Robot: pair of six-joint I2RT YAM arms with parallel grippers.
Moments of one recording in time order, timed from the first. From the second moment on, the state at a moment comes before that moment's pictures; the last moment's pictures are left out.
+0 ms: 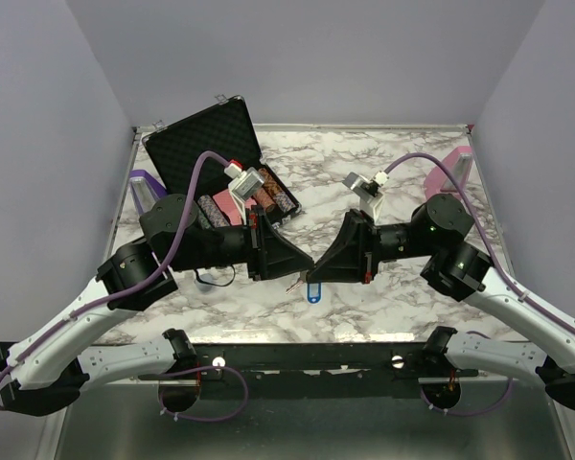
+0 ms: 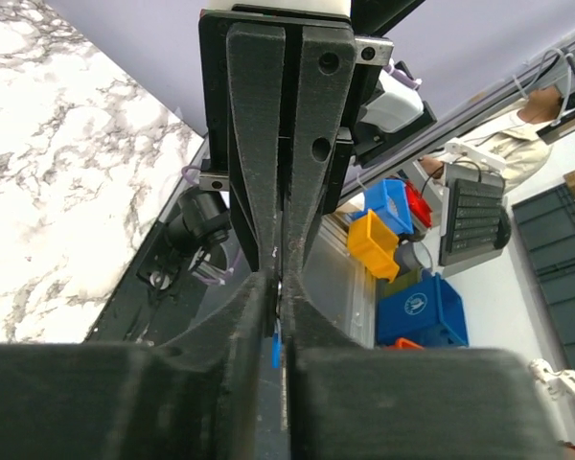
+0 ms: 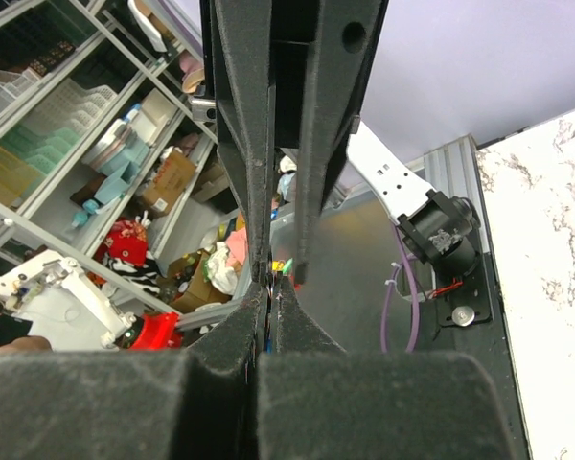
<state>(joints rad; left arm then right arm) -0.99 0.90 1.30 -0.43 0.42 -0.77 0.90 0.96 1.04 0.09 -0.83 0.77</state>
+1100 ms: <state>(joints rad) -1.04 0.88 1.30 -0.46 0.39 -0.74 0.90 0.96 1.05 0.10 -0.82 0.80</state>
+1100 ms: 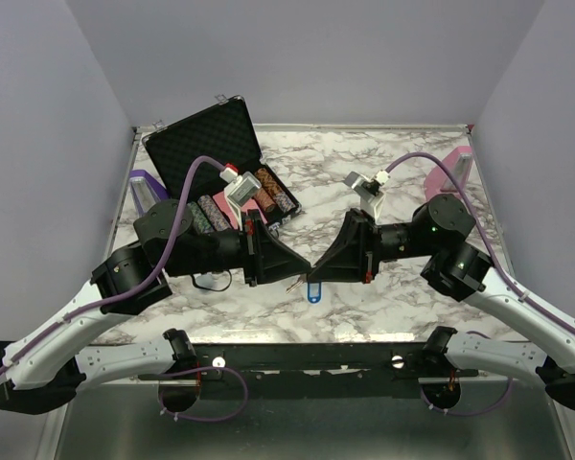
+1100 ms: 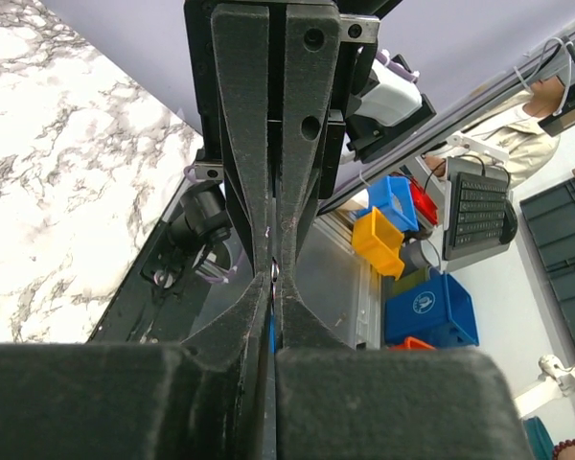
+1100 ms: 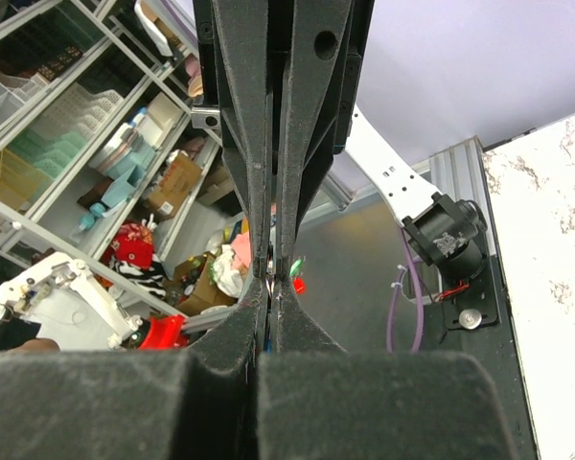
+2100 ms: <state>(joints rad) -1.08 0.90 1.37 -0.55 0.28 -0.71 0.90 0.93 1.03 0.16 -0.81 0.84</state>
